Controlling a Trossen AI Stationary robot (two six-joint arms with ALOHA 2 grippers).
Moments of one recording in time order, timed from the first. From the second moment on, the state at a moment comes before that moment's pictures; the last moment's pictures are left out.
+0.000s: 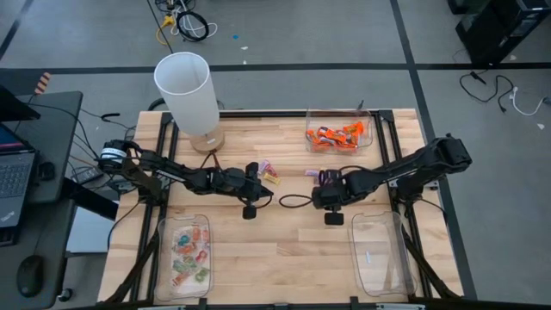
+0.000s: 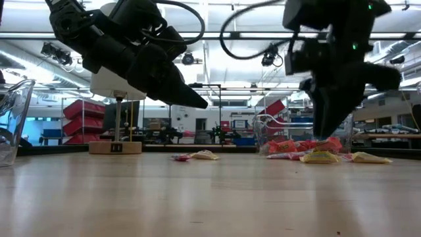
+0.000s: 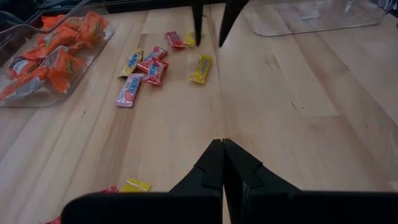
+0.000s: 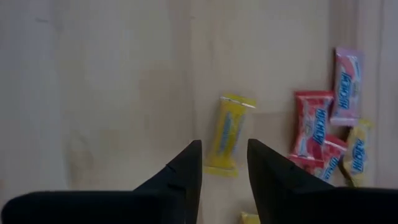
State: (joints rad) left arm -0.03 1.58 0.63 0.50 -0.04 0.05; right arm 0.19 1.54 0.91 -0.74 0.20 0.23
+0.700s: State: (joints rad) left arm -0.03 1.58 0.63 0.51 -0.04 0.05; right arm 0.13 1.54 0.72 -0.47 0.16 0.32
